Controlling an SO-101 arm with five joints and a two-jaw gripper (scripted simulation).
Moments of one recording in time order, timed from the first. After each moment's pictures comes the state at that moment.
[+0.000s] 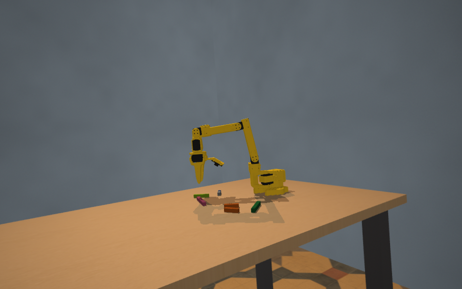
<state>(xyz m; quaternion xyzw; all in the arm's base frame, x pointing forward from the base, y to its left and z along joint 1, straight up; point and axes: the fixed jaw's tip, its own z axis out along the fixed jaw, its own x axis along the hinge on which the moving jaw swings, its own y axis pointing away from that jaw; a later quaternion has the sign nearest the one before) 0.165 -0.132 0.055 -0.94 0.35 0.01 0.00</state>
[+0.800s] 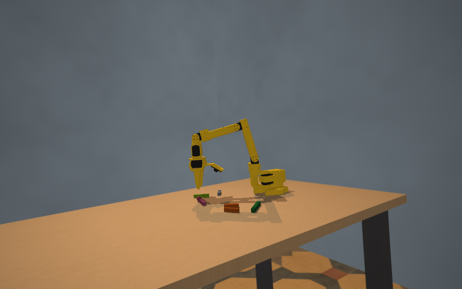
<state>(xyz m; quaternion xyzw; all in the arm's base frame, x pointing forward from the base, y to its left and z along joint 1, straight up) 0.168 -0.134 0.037 -0.94 0.35 0.00 0.00</state>
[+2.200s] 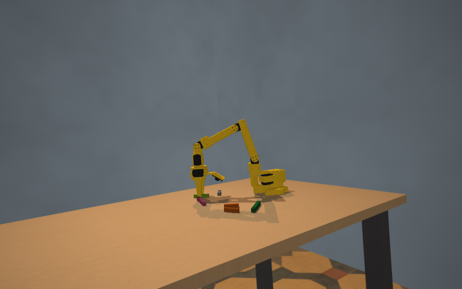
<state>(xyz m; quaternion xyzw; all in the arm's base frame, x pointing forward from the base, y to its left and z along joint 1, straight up) 0.166 -0.133 0.008 -0.94 0.35 0.00 0.00</state>
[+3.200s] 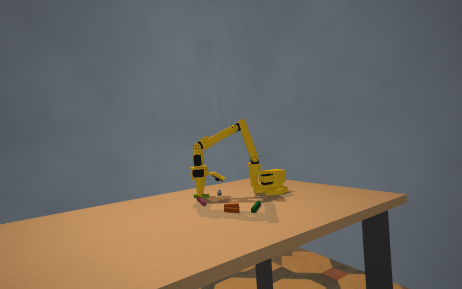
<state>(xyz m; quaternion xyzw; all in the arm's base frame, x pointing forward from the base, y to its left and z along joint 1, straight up) 0.166 -0.132 0.007 -0.94 0.35 0.00 0.00</state>
